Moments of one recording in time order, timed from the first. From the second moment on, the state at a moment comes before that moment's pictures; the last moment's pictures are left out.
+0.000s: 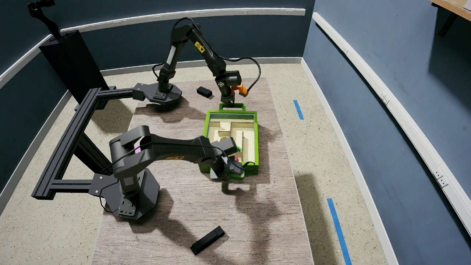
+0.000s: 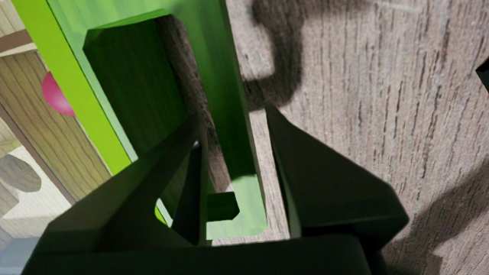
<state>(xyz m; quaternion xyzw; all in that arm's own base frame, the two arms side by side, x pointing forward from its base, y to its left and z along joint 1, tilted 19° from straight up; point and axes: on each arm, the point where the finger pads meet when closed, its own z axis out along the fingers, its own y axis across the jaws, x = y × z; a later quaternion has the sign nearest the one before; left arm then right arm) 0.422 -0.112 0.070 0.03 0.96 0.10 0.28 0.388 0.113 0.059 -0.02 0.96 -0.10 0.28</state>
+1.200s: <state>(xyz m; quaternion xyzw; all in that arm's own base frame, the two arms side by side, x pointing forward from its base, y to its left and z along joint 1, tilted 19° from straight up) 0.421 -0.112 0.069 0.03 0.96 0.10 0.28 0.387 0.113 0.059 -0.02 0.96 -0.10 0.28</state>
